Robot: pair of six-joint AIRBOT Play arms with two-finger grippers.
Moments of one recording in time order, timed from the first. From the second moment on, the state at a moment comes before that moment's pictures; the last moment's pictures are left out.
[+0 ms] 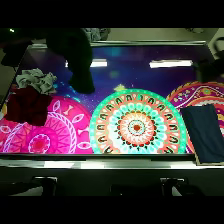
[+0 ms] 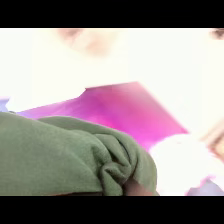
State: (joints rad) left arm -0.12 -1.34 1.98 0.77 -1.06 -1.25; right arm -0.03 -0.89 1.53 -1.54 1.05 1.07
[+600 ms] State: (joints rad) left arm -0.31 -1.04 1.11 0.82 -1.05 -1.22; right arm -0.03 -0.80 1.42 -1.53 1.51 1.09
